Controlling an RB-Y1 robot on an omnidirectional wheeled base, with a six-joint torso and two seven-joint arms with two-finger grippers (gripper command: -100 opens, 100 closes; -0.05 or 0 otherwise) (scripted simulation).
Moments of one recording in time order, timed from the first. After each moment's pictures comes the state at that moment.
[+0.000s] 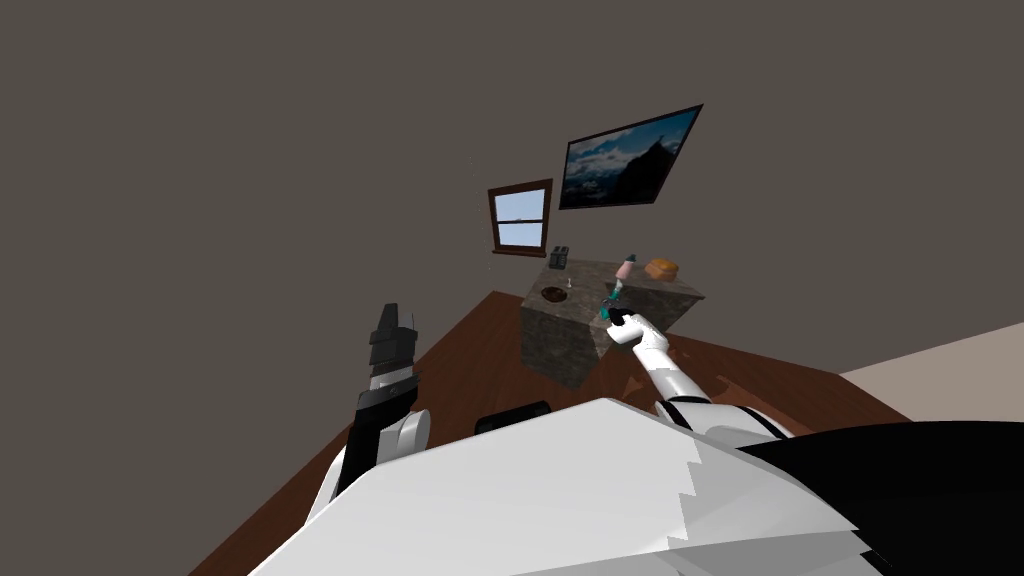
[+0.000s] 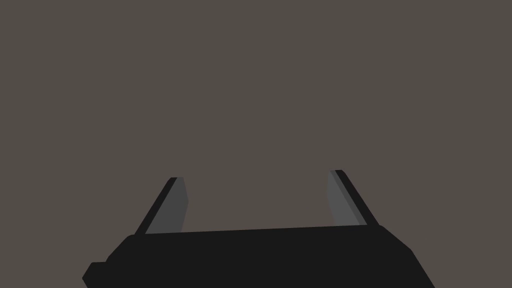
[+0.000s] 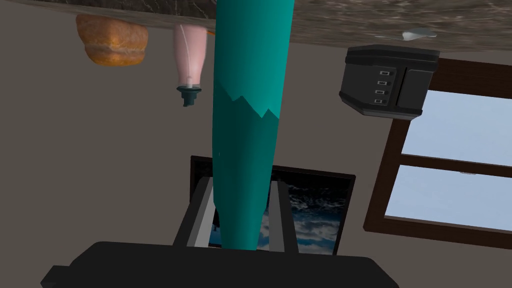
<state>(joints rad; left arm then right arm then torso) 0.51 -0.03 -0.05 -2.28 -0.10 -0.37 -0.12 -0.10 -0.55 -0.32 -1.27 0.54 0.36 0.56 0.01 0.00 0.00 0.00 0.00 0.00</state>
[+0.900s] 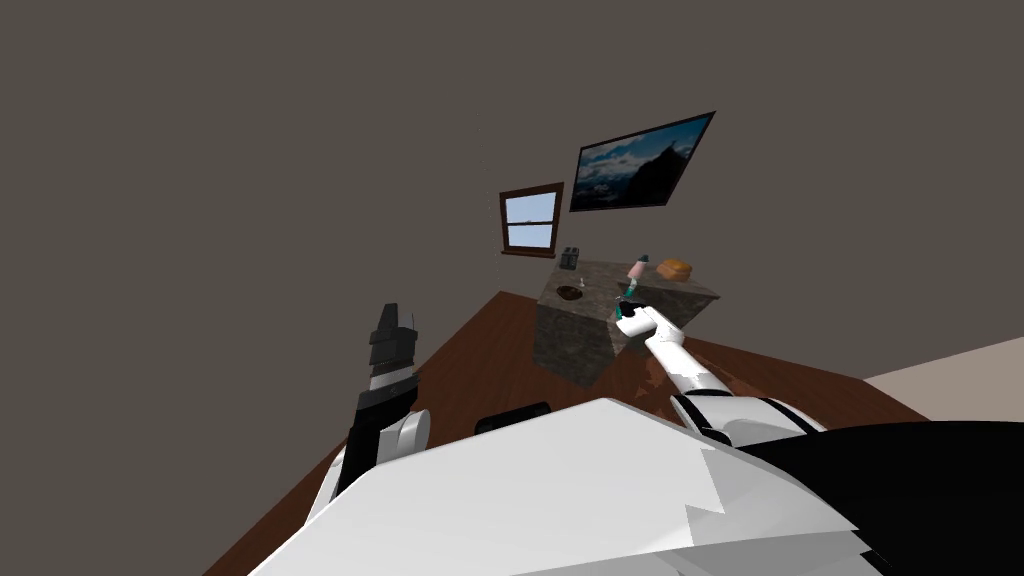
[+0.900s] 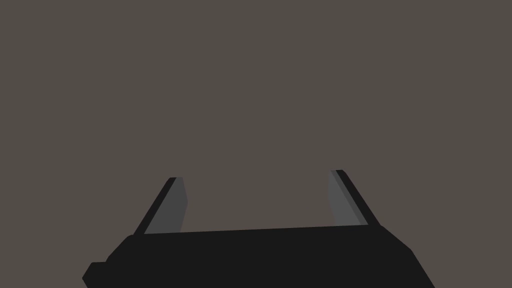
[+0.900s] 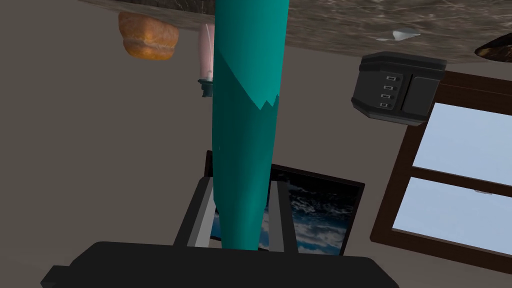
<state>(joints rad) 0.51 -0.03 -0.05 -2.28 -0.10 -0.37 -0.12 -0.11 -0.67 -0.30 -1.26 0.43 0.52 0.61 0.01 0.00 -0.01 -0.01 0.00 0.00</state>
